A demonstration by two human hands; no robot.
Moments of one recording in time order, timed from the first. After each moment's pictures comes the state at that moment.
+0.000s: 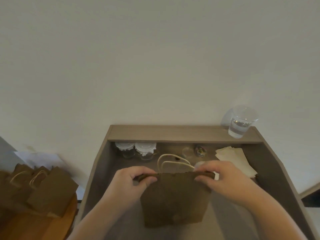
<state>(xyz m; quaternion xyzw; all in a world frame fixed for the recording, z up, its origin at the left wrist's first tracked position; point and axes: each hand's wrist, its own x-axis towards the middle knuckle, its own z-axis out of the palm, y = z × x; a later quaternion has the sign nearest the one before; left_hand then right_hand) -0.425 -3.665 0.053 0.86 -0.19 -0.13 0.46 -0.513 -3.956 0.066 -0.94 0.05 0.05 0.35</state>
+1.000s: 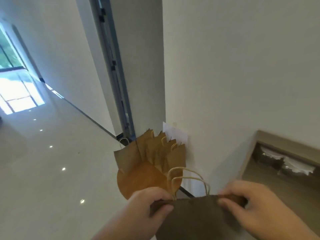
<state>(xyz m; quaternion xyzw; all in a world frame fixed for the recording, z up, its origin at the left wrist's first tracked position) -0.664 -3.270 0.092 0.93 -0.01 -0.04 0.38 -0.582 -3.551 0.126 -0.90 -0.30 0.03 0.33</state>
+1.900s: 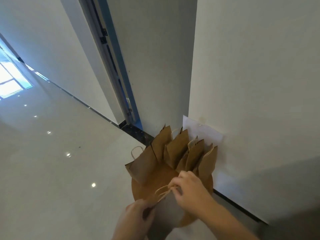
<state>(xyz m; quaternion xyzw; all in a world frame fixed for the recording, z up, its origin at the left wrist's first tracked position) -0.438 -2.979 -0.097 0.94 0.16 -0.11 0.28 -0.316 -3.173 -0.095 -0.91 -0.27 0.17 0.26</state>
